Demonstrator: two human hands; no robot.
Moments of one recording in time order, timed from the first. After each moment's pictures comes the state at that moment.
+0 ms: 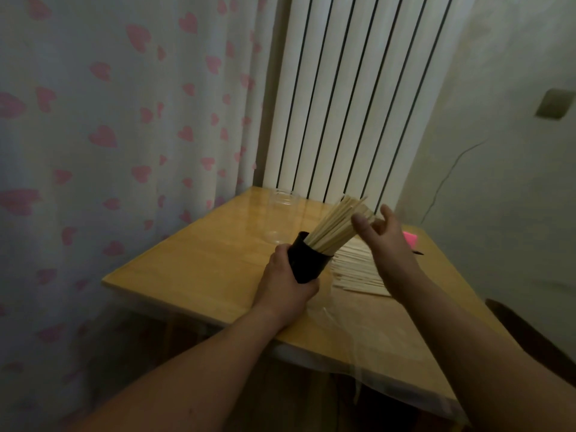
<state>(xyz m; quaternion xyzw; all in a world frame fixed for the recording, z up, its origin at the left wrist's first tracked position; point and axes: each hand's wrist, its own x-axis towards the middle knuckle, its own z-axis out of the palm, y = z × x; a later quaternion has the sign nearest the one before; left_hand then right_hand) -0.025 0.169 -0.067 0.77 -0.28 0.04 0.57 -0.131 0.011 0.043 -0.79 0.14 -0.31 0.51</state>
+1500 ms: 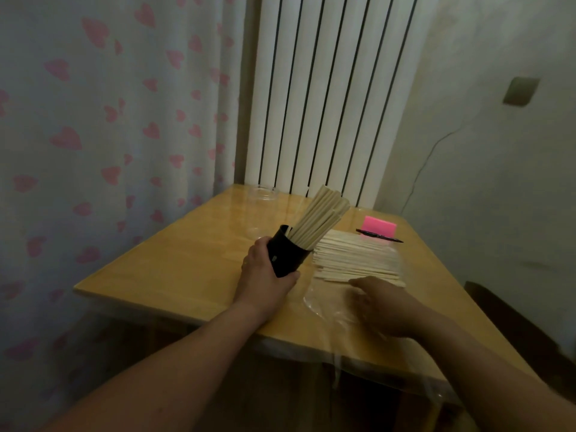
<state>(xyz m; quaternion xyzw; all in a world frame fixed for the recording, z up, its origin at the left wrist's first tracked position) -0.027 0.169 -0.066 0.79 -0.29 0.08 0.54 -0.195 -0.028 -0.008 -0.97 0.21 0.01 0.08</state>
